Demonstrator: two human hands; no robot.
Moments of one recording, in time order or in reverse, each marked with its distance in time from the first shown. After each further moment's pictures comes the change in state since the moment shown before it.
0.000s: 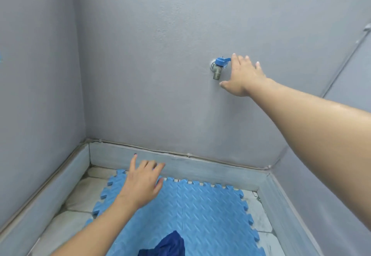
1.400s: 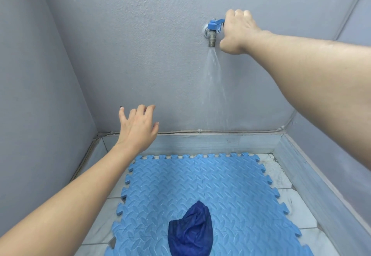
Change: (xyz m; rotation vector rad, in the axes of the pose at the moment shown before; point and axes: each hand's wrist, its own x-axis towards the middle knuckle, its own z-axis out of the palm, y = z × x) left_hand 0.071 -0.039 -0.078 0.042 -0.142 -0.152; right_hand 0.006 -0.007 -0.007 0.097 0.101 0.024
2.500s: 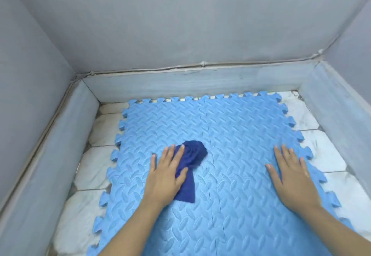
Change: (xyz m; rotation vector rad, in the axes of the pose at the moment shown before) left_hand -0.221 0.047 0.210 -0.211 -0.423 0.085; right_hand -0.433 0.114 0.329 0.249 -0.516 0.301
